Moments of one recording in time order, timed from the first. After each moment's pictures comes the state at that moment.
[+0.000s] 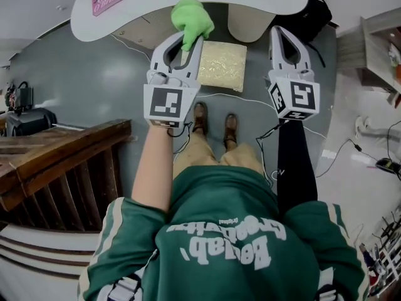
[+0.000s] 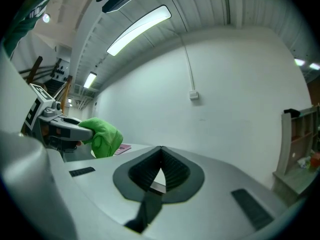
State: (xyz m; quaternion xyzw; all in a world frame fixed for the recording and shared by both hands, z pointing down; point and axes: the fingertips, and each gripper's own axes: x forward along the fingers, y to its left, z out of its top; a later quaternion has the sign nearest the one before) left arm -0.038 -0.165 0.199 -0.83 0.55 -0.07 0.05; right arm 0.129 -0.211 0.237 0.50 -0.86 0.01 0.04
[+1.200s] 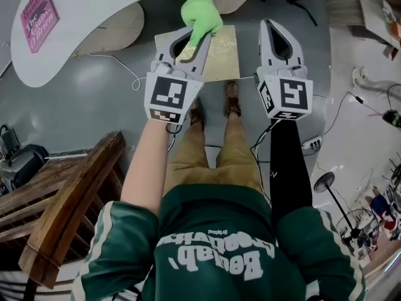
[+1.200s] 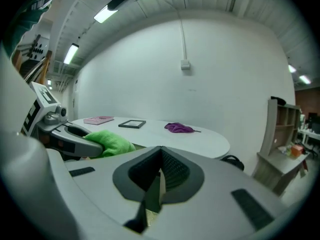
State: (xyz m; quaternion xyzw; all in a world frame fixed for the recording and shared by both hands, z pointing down) left arm -0.015 -0.265 0.389 -0.90 0.41 -0.11 -0.10; right arm 0.109 -0.272 0.384 0.58 -0.80 0.06 0.14
